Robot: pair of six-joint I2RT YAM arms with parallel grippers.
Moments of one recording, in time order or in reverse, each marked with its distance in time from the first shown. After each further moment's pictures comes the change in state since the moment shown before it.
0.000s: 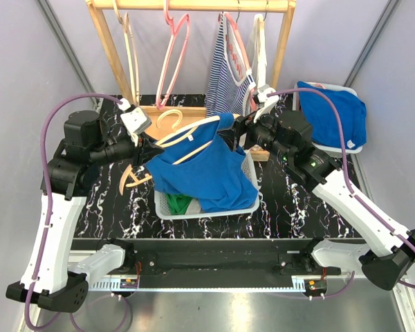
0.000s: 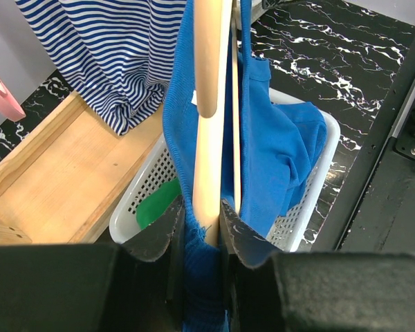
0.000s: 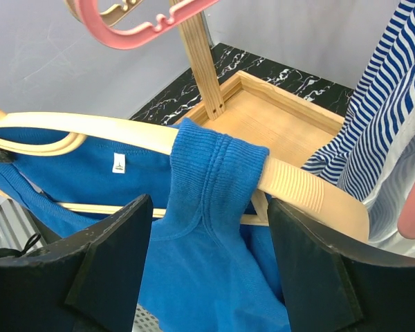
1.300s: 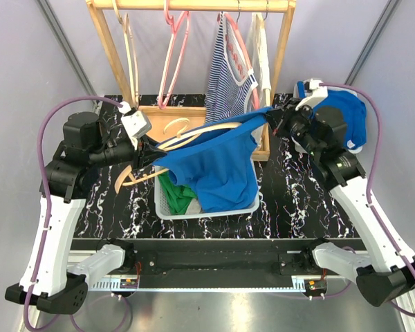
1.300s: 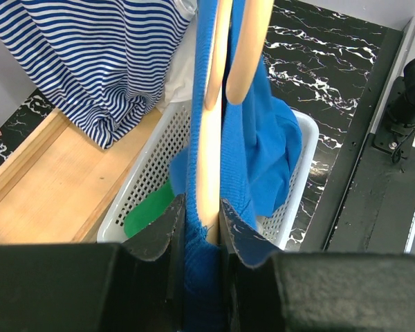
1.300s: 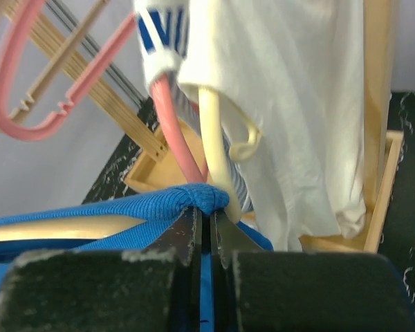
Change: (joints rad) left arm -0.004 -0.013 0.000 -0.003 0.065 0.012; right arm -0.303 -0.118 -0.019 -0.053 0.026 0.193
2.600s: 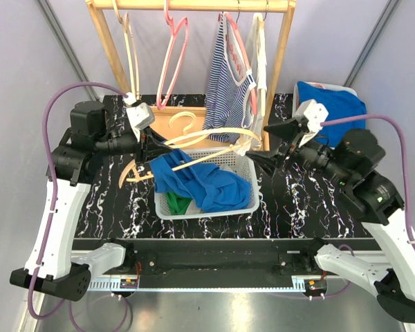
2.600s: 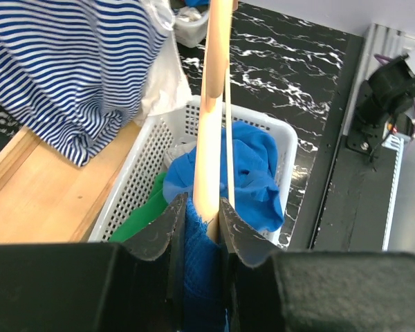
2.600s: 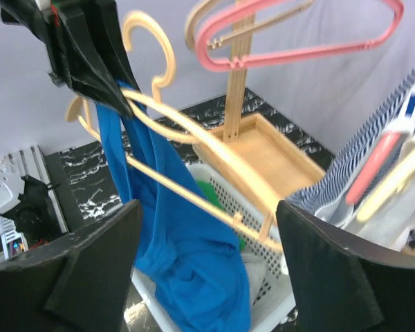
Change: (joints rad) left arm 0.014 0.097 0.053 0.000 0.127 0.010; right arm 0.261 -0.164 0.117 -0.248 -0.237 -0.426
